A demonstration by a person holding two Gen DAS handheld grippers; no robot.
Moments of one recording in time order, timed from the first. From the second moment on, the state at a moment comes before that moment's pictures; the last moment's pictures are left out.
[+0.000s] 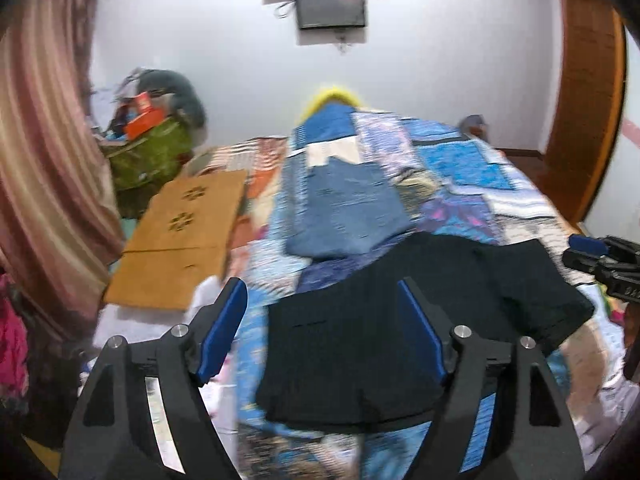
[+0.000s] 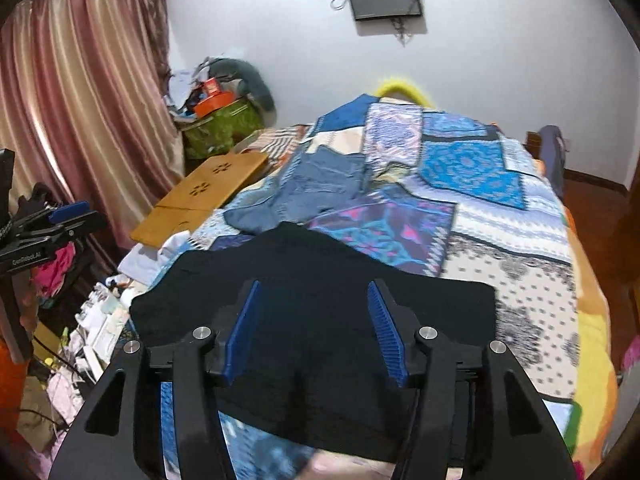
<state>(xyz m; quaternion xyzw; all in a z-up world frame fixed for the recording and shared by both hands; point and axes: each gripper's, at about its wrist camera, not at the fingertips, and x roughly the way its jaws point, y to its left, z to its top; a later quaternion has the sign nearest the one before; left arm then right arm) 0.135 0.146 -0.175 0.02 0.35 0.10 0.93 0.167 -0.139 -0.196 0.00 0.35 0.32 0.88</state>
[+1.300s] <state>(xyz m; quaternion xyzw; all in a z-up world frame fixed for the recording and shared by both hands) 0.141 0.233 -0.370 -0.39 0.47 0.02 0.79 0.169 -0.060 -0.279 -0.07 0.43 0.32 0.84</state>
